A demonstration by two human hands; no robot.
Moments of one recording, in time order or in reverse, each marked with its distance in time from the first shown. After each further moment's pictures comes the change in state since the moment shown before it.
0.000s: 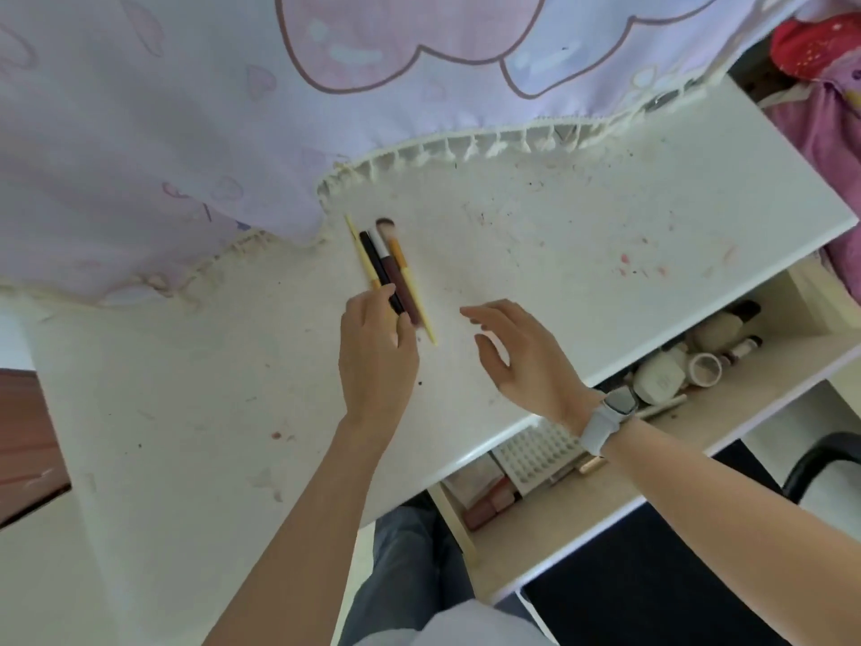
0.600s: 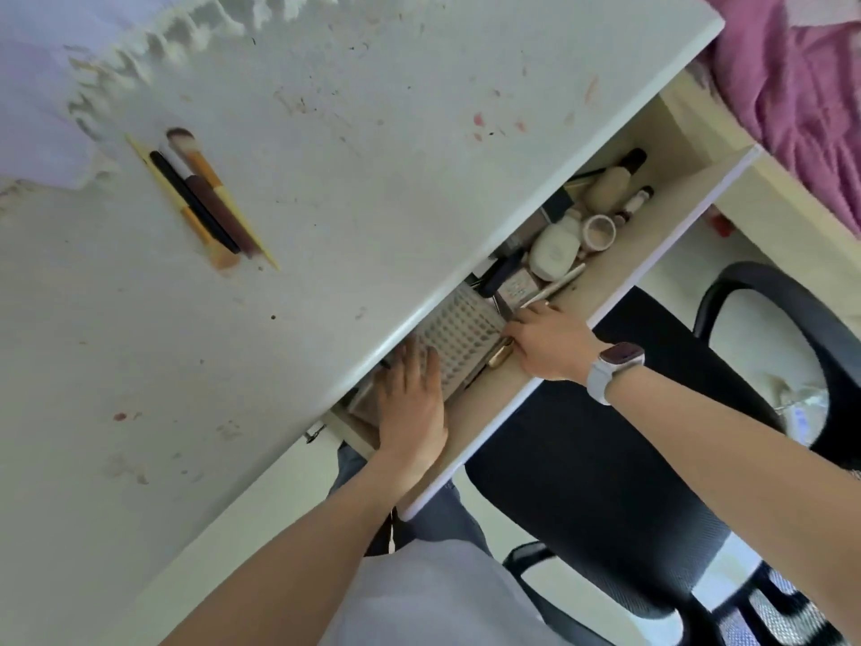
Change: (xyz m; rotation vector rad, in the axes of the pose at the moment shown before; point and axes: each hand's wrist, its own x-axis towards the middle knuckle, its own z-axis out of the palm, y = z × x) left_hand -0.160 -0.031 0.135 0.687 -0.680 0.398; right_hand -0.164 0.103 -0.024 -0.509 -0.687 0.479
